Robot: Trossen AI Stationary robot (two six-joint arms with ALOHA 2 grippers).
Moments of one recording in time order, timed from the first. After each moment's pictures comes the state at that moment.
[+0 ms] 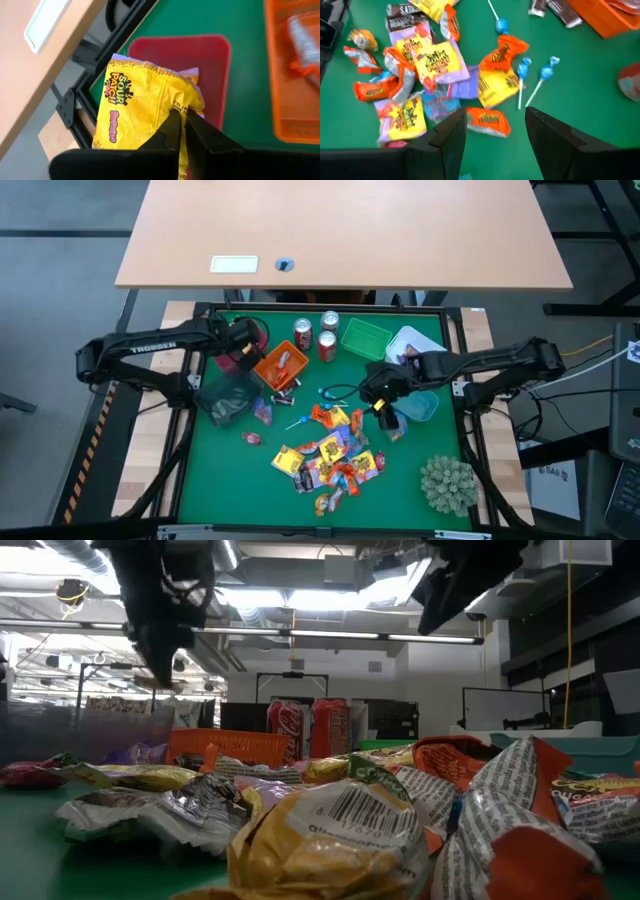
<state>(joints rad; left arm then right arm) 0.38 1.17 0.90 -1.00 -0.53 -0.28 0.11 1.40 1.15 -0.71 -0.10 -0.05</state>
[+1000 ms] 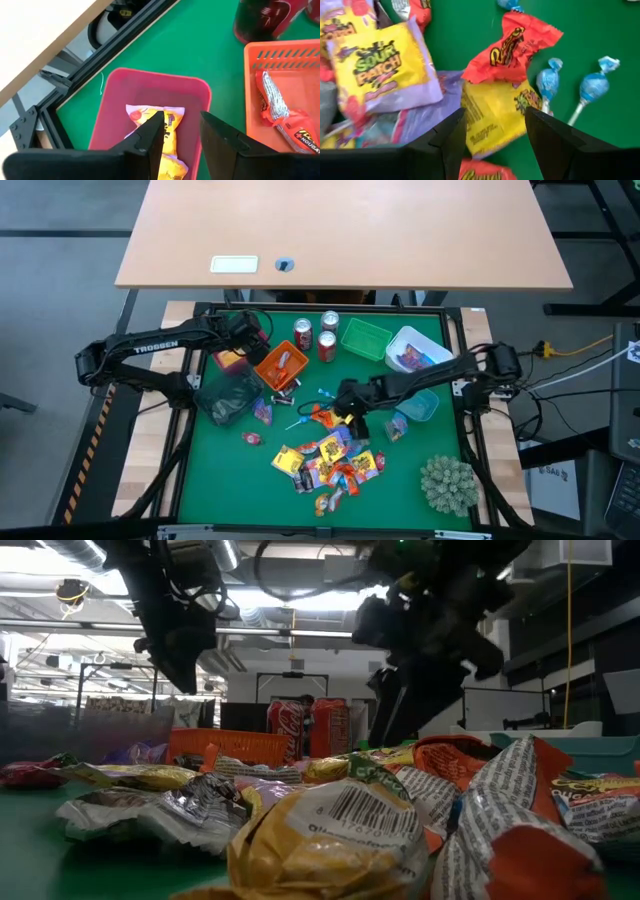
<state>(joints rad) 0.46 1.17 0.84 -0.74 -0.43 -0.28 0.11 1.76 1.05 -0.30 -0.09 -0.07</state>
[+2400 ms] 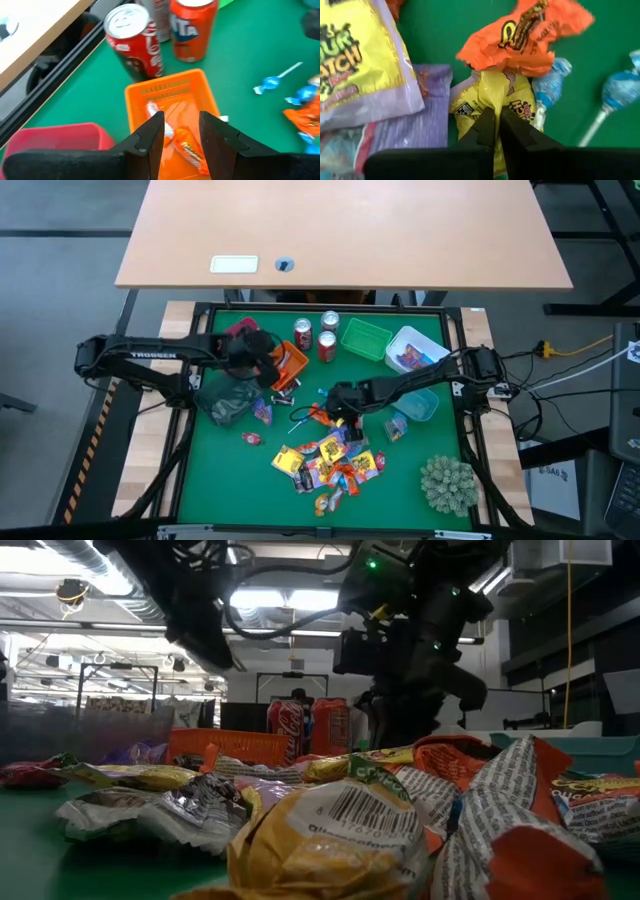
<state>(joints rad) 0.16 1.15 0.84 -0.54 -0.37 -0.29 0.11 1.90 1.17 -0.41 -0.05 -0.09</state>
